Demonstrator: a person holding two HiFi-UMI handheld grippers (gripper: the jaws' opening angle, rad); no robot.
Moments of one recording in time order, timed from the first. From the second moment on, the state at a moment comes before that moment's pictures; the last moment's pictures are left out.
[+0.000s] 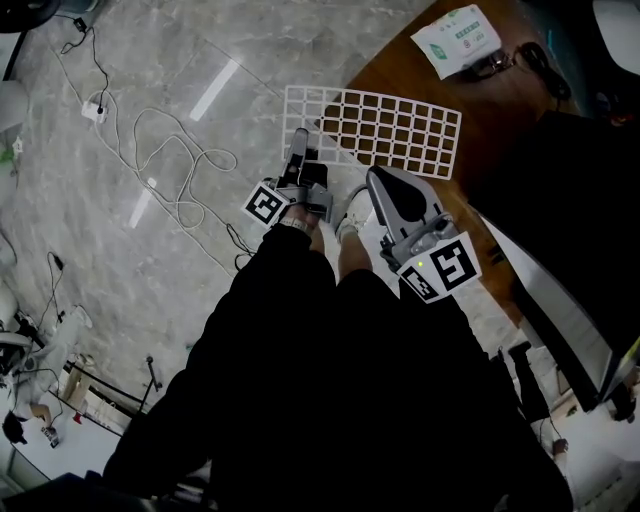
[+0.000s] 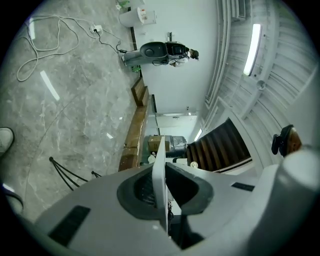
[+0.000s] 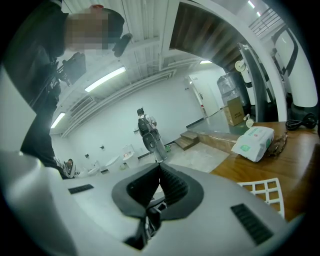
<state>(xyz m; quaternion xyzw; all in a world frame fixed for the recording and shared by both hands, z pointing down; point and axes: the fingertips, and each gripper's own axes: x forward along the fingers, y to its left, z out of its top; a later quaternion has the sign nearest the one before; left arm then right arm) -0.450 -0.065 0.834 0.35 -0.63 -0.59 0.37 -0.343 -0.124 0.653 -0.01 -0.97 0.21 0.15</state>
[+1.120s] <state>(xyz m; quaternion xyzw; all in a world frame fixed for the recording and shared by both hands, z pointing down) -0.488 -0.003 0.673 0.32 -0.58 -0.68 0.30 -0.246 -0.173 0.653 0.14 -0.84 0.52 0.07</state>
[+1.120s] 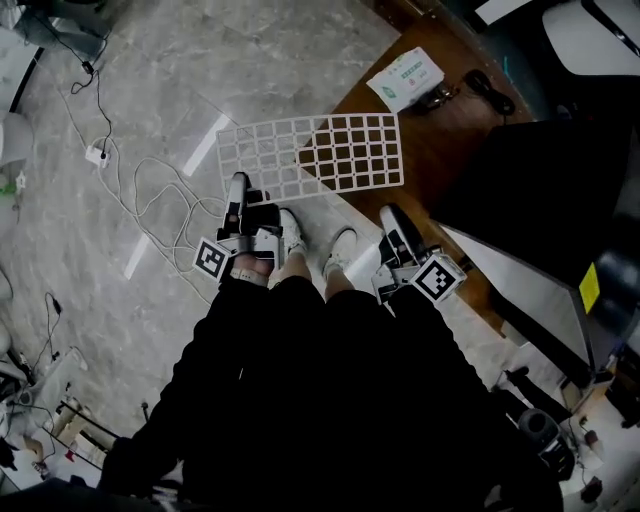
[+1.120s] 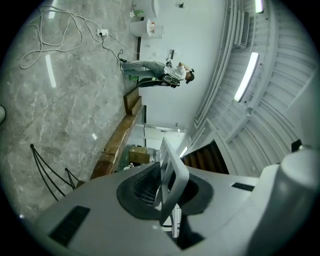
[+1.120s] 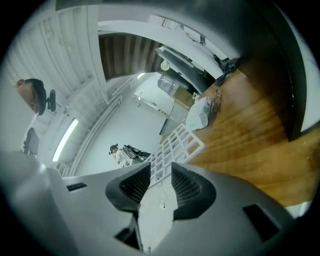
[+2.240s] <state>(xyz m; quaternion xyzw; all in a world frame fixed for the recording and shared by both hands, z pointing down) -0.494 0.018 0.501 0.37 -0.55 -0.69 0.27 -0.296 -0.232 0.542 0.18 -0.71 0.66 -0.18</state>
